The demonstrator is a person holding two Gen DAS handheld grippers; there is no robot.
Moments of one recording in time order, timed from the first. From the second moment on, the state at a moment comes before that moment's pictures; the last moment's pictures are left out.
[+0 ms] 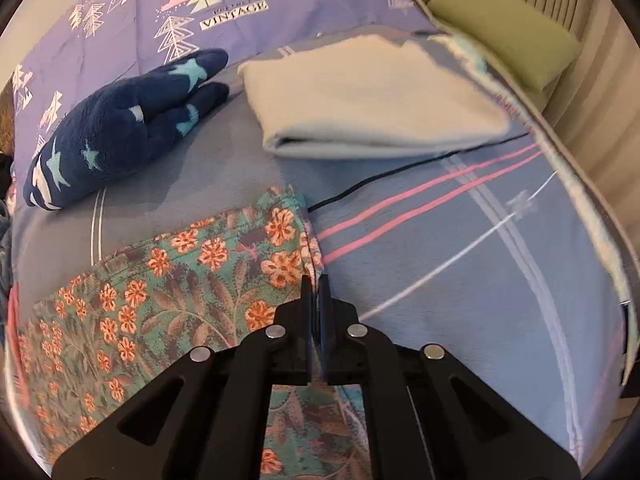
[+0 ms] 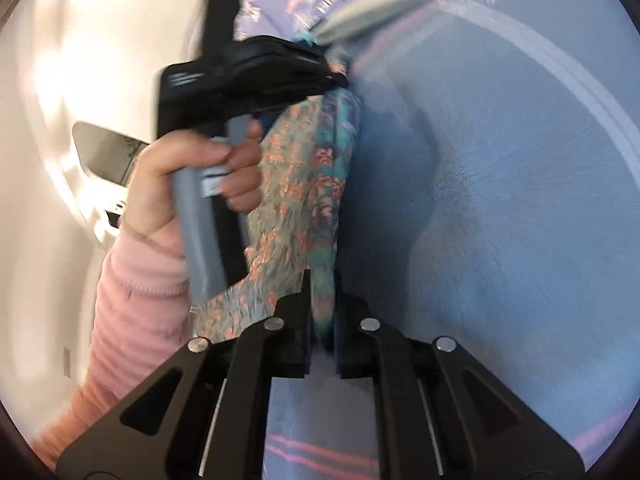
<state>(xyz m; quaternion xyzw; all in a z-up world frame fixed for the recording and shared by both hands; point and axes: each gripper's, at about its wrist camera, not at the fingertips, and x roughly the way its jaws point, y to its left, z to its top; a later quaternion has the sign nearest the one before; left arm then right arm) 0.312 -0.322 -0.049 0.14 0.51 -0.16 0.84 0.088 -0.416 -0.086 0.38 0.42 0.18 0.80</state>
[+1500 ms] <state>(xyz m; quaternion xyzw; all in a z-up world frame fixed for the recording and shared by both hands) 0.040 0.143 -0.061 0.01 0.34 -0.16 0.93 0.056 -0.068 -0.030 -0.15 0.32 0.24 0.90</state>
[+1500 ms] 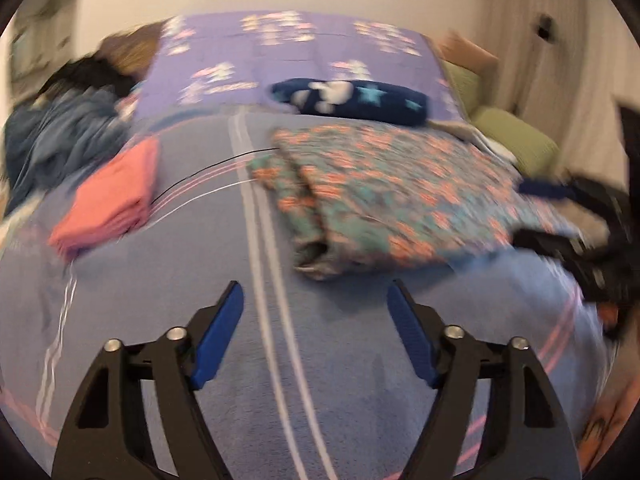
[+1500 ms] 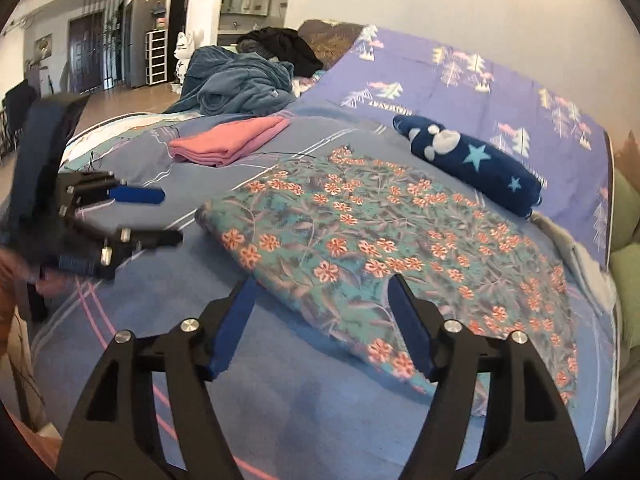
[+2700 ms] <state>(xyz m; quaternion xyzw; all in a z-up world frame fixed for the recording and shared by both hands) 0.189 0.197 -0.080 -0.22 0.39 -0.31 0.84 0.075 0.024 -0.087 -0.28 0.36 0.21 0.87</state>
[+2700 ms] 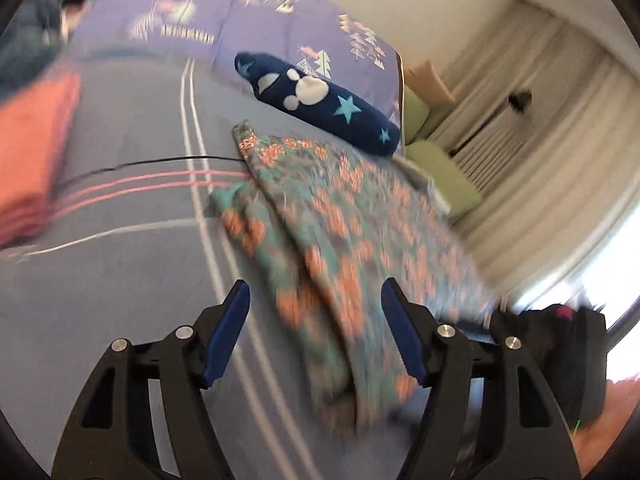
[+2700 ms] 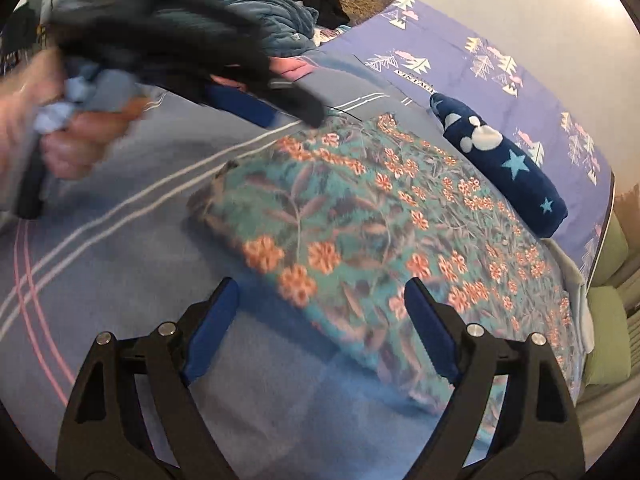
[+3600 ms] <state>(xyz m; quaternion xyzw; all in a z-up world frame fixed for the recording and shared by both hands) 0.248 0.195 -0.100 -0.26 0.45 -0.30 0.80 0.059 0.059 -0.100 -0.38 0.28 0.23 0.85</state>
